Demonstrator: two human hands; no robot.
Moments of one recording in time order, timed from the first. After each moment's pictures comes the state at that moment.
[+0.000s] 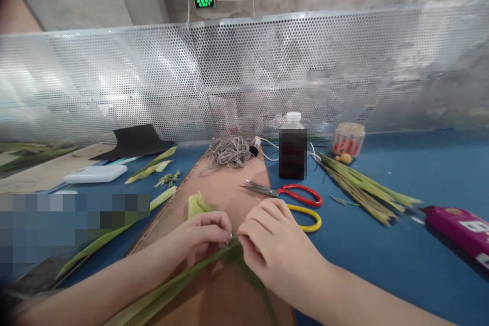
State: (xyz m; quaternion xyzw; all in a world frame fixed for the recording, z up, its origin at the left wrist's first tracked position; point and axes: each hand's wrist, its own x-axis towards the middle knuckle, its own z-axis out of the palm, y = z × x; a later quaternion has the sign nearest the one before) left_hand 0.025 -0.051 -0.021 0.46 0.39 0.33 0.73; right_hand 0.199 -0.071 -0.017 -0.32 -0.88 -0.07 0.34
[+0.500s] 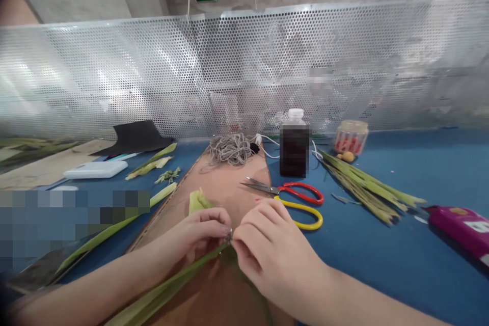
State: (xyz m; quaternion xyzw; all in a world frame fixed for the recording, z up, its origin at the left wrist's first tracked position) left_hand 0.025 -0.054 -0.016 0.43 0.39 0.34 0.73; right_hand 0.192 -0.076 -0.016 -0.29 -0.88 -0.09 0.37
